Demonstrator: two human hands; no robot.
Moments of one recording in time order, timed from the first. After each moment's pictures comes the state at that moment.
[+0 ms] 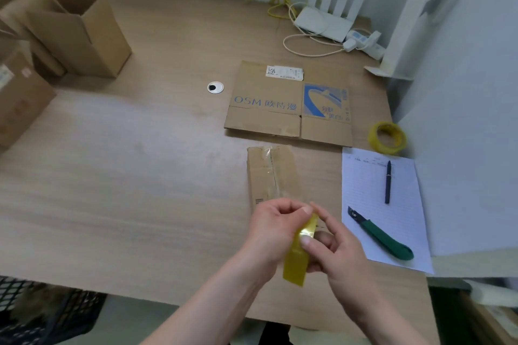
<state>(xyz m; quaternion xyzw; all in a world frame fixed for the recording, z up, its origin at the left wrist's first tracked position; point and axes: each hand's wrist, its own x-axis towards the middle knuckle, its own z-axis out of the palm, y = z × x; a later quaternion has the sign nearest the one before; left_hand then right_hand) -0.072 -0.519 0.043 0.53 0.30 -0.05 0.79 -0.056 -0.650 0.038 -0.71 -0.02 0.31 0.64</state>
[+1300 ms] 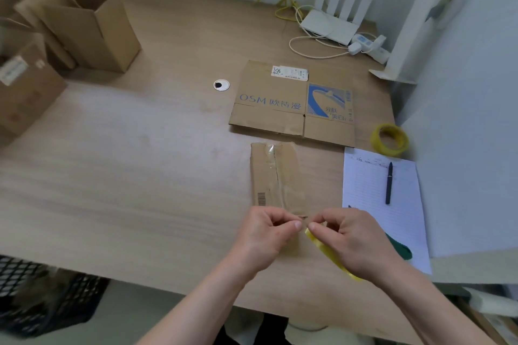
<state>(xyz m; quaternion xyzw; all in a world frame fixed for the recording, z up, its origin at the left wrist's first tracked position) -0.093 -0.511 0.013 0.65 0.23 -0.02 0.72 -0.014 -0.668 0.054 -0.90 -0.24 0.23 0.29</state>
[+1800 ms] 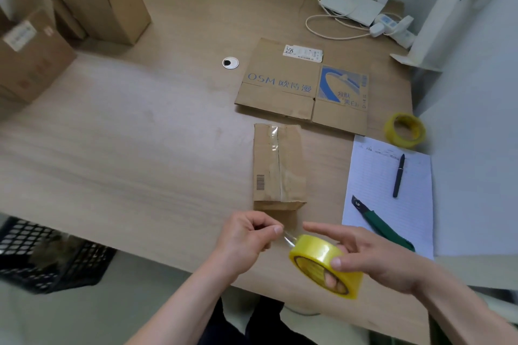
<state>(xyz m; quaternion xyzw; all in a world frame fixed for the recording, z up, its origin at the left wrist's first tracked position) -0.126 -0.516 -0.026 0.65 0.32 -0.02 0.69 0.011 -0.725 0.024 -0.61 -0.19 0.66 0.40</state>
